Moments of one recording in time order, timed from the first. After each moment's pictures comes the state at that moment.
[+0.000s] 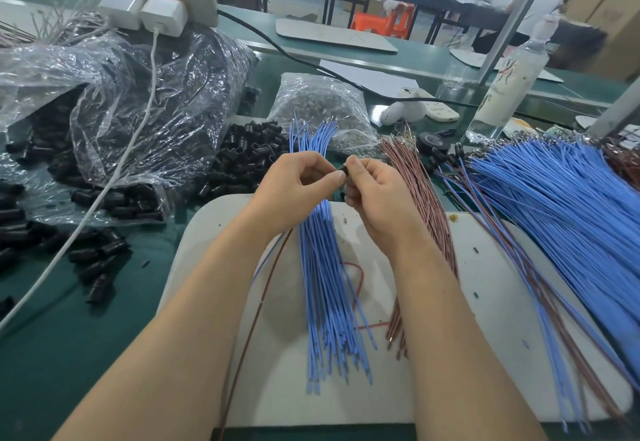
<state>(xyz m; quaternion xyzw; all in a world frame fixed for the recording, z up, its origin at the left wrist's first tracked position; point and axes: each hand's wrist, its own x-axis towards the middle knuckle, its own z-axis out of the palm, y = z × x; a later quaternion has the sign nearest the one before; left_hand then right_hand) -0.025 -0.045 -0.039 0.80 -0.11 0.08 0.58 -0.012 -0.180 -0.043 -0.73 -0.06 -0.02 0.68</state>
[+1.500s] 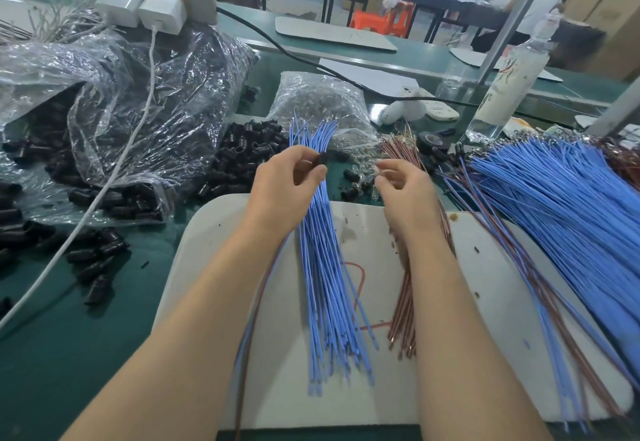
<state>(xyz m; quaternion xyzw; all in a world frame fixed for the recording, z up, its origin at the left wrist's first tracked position) -0.017 -0.044 -0.053 0.83 -0.04 0.17 0.54 0.001 -0.217 -0.050 -0.88 0.03 -0.15 0.45</state>
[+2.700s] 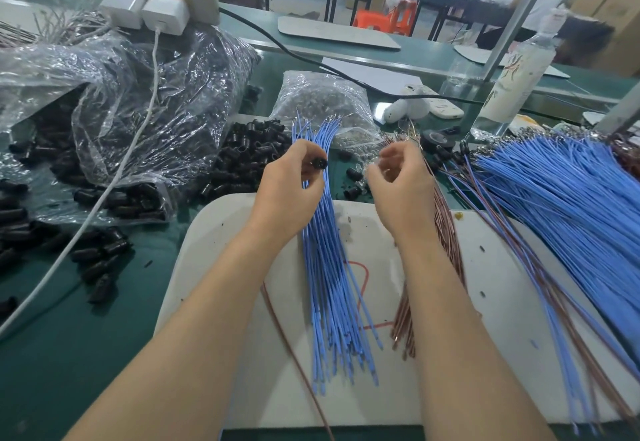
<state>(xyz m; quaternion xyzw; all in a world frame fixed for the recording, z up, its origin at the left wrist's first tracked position) -0.023 -0.048 -0.051 0.82 -0.06 0.17 0.54 -0.010 -0.195 -0.043 -0.86 -0.02 -0.24 0.46</state>
